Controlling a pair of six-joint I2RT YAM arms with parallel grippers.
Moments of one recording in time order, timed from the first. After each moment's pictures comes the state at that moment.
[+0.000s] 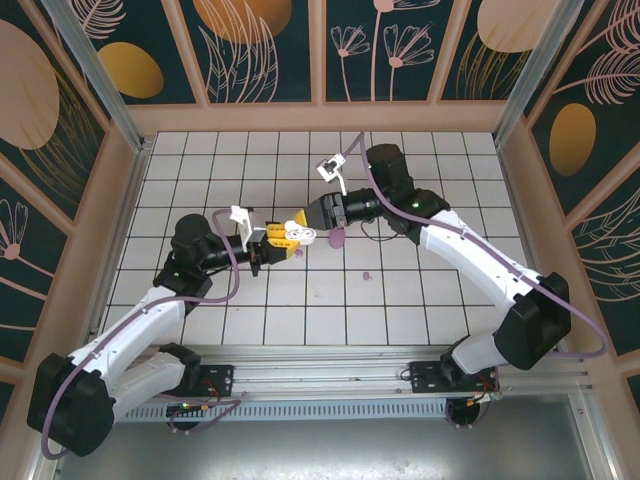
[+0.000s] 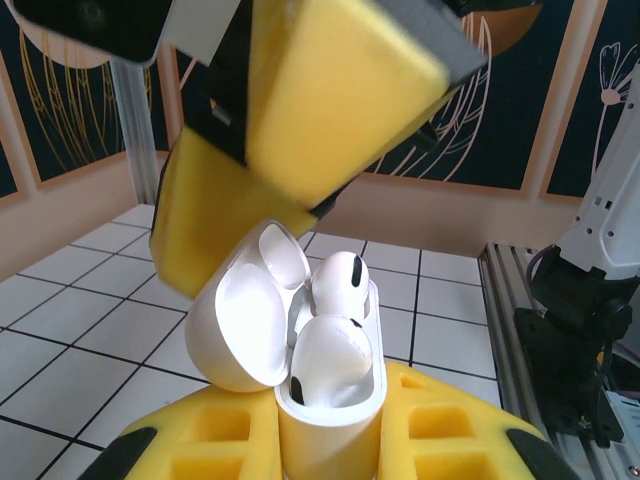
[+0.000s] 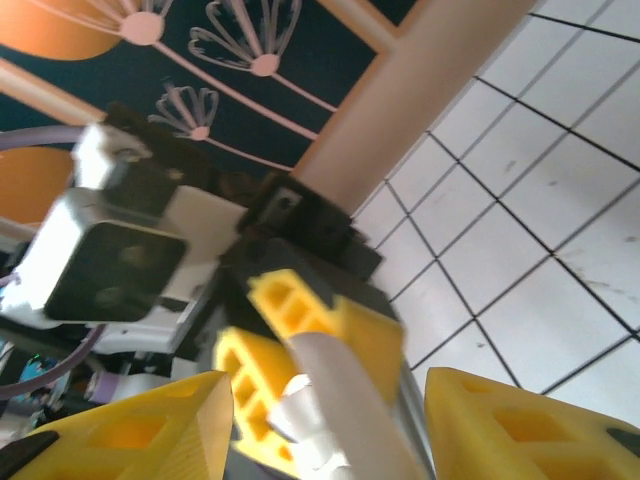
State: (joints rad) left arm -0.45 1.01 0.57 0.40 0.90 -0.03; right arm 0.65 1.43 1.28 -0.28 -0.97 0.52
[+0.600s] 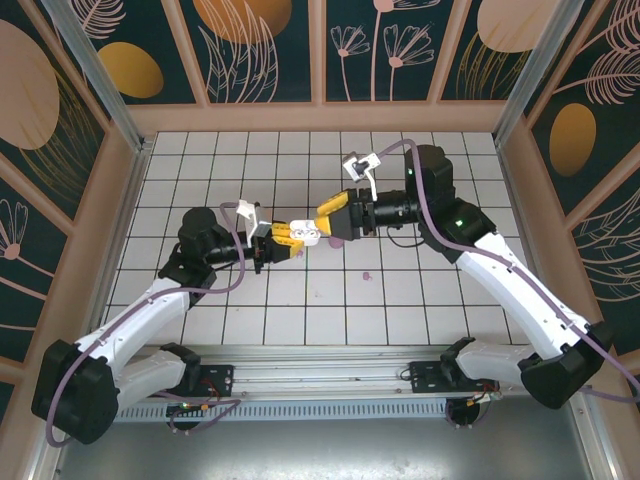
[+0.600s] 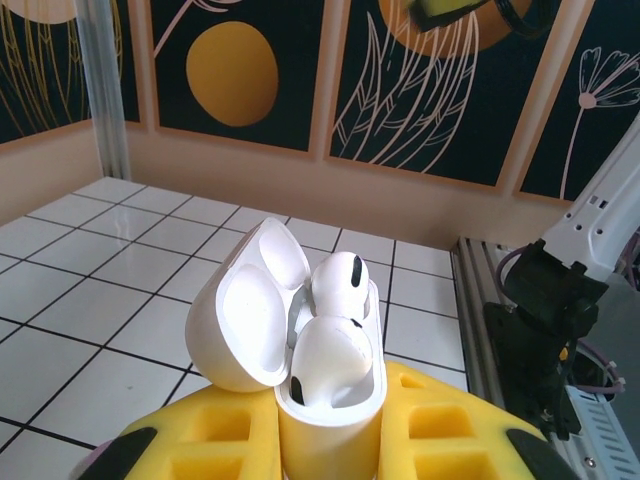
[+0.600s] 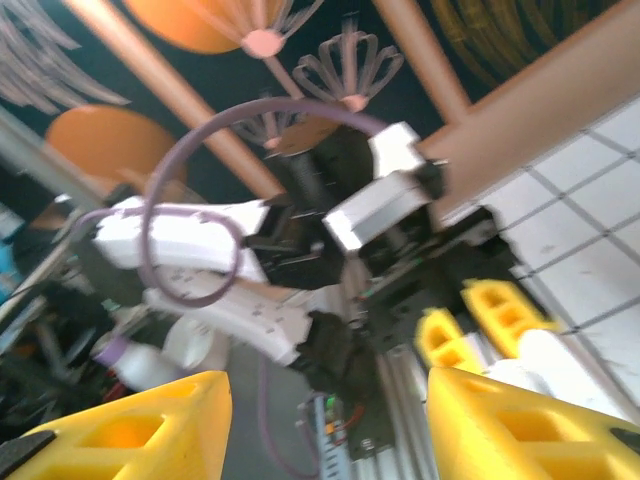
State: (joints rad) left arm -0.45 1.08 0.62 0.38 0.95 -0.07; right arm 0.63 1.20 1.28 -0.34 -0.93 0.41
